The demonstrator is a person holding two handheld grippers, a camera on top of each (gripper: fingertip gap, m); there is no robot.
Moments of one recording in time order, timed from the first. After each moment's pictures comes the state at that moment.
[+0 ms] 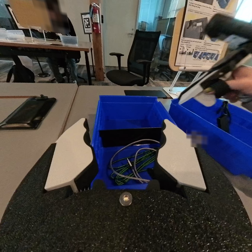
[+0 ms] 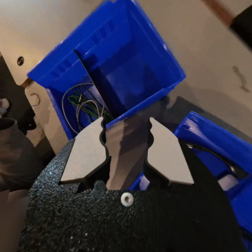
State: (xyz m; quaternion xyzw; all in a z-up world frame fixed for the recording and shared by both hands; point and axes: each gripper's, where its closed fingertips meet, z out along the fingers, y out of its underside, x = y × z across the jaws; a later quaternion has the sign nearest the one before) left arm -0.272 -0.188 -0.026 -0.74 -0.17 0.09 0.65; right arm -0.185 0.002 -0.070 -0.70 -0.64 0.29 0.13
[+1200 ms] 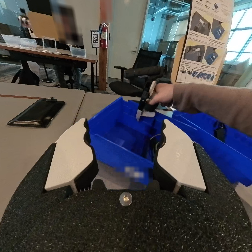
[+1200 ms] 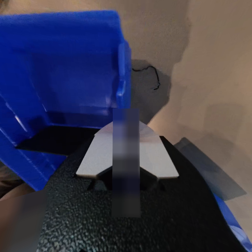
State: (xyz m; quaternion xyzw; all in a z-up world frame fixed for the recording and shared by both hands) left arm -0.289 -0.219 -0.015 -0.70 -0.20 0.08 0.68; right arm -0.305 -0.010 -0.155 -0.70 -0.71 0.10 -0.05
